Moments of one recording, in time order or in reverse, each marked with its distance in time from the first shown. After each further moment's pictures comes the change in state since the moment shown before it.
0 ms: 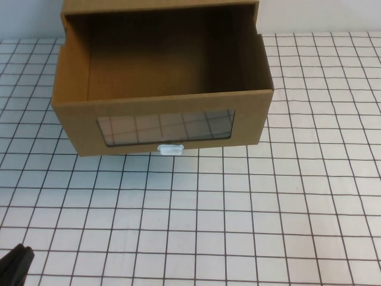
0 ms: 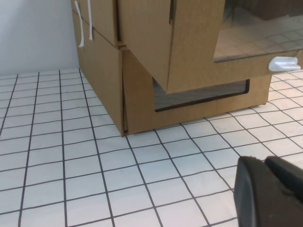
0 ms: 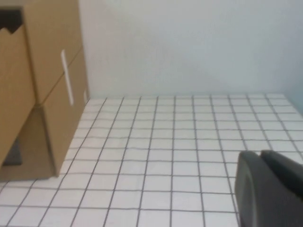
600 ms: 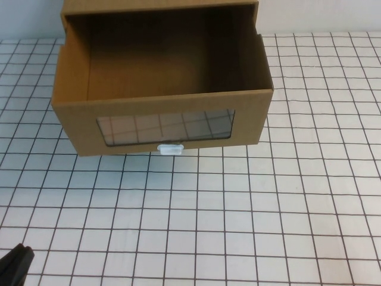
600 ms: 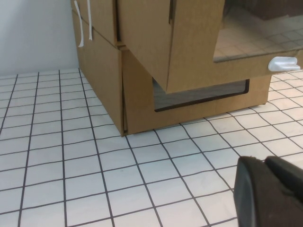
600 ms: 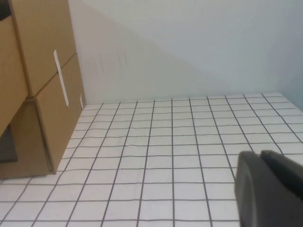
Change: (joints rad) right arm -0.129 -0.195 0.247 0.030 -0.164 0.003; left arm 0.000 0.000 0.001 0.000 0.000 0.000
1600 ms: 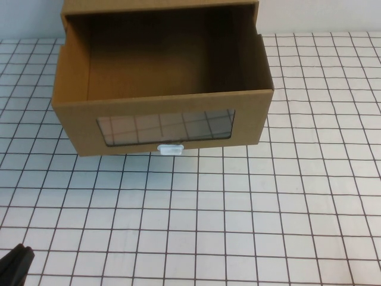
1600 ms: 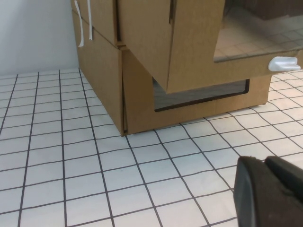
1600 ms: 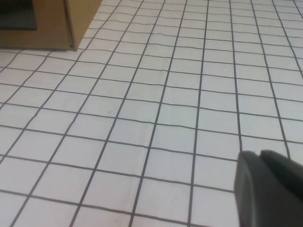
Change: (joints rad) right arm 0.000 0.000 0.043 0.693 0.237 -0.776; left arm 0.000 0.000 0.000 0.000 0.000 0.000
